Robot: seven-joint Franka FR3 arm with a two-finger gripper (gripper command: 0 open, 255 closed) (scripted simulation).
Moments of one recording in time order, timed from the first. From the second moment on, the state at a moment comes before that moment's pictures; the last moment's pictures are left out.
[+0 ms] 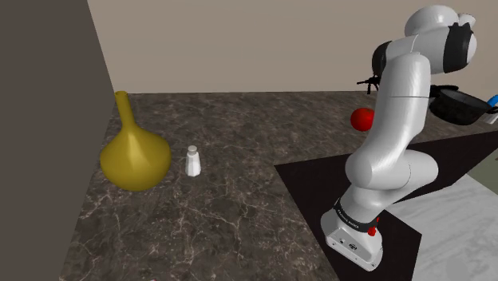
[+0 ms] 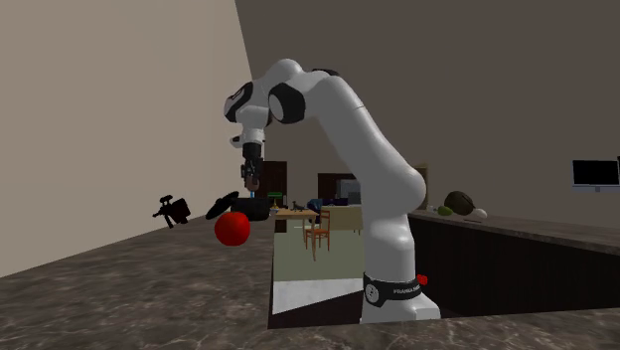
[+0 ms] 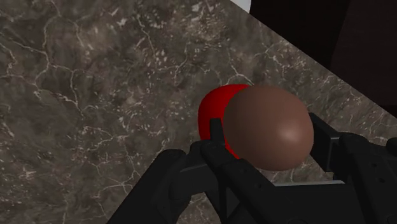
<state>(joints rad) -0.61 0.53 -1.13 -1.38 0.54 1.41 -1.85</state>
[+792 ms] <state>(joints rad) -0.60 0.57 -1.11 -1.50 0.57 1.55 -1.89</state>
